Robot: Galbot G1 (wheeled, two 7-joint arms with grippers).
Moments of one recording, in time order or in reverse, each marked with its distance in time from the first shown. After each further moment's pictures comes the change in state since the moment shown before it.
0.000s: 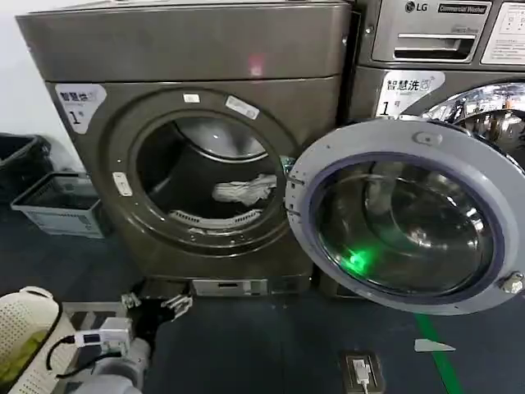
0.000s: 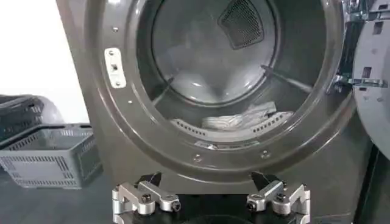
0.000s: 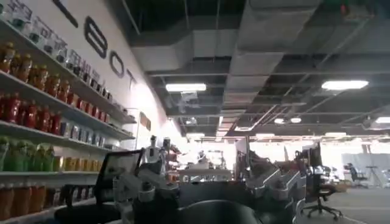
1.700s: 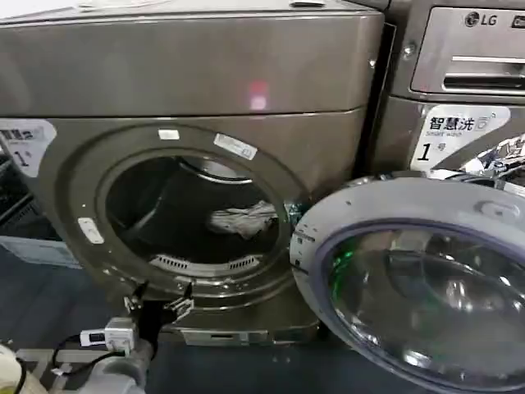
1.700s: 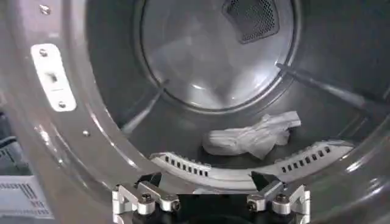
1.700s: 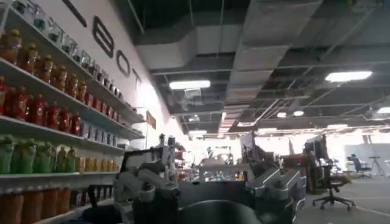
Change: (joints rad) left arm -0.012 0.014 0.002 0.036 -0.019 0.000 -0.007; right arm -0.020 0.017 0.013 0.013 0.005 0.000 0.003
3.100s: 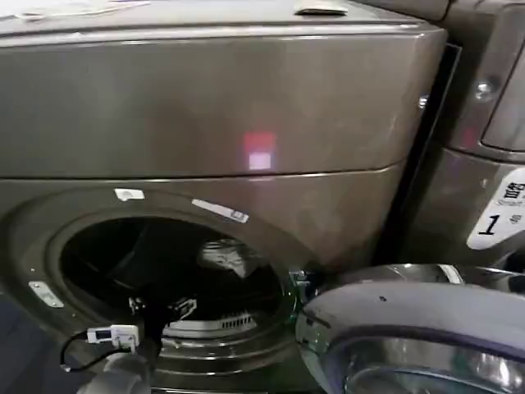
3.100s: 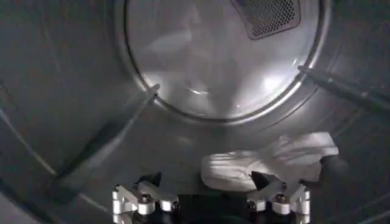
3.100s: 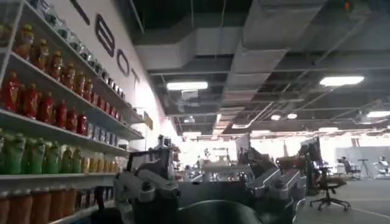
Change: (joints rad) left arm -0.103 -0.017 0.013 0.096 0.019 0.000 -0.004; right arm 0.001 -0.010 0.011 -0.033 -0.017 0.026 0.014
